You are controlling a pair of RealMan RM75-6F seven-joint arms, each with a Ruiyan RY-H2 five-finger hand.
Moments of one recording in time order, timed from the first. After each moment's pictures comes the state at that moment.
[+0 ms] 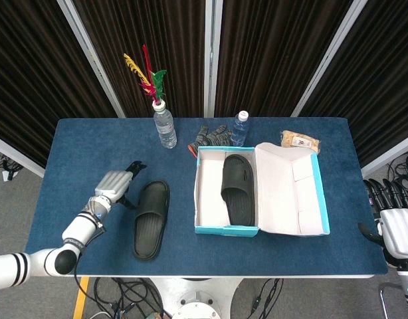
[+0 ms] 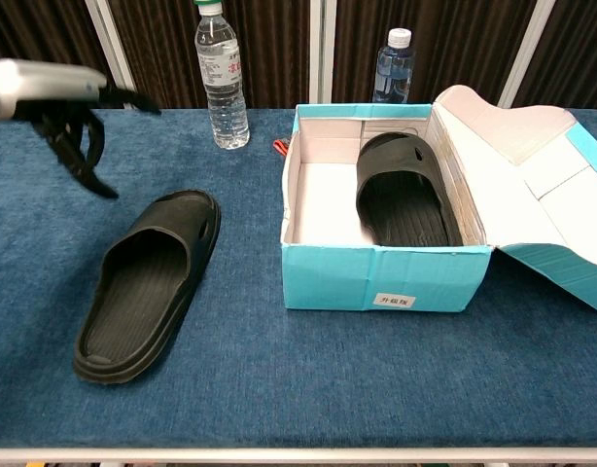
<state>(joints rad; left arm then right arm) -0.84 -1.27 -0.12 -1.72 0.69 0.80 0.33 0.12 -0.98 0.09 -1.65 -1.53 1.47 -0.06</state>
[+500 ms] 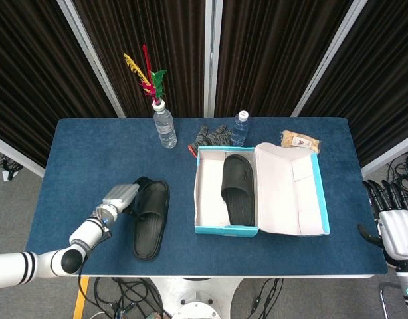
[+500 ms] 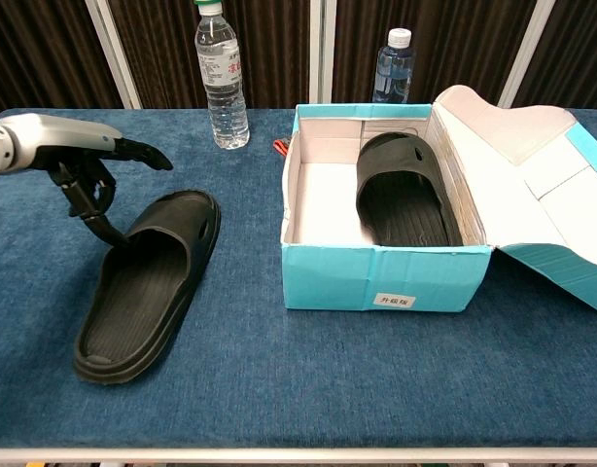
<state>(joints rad) -0.90 -1.30 -0.09 -1.72 0.56 0.71 0.28 0.11 -0.99 0.08 -1.65 -1.53 1.47 -0.05</state>
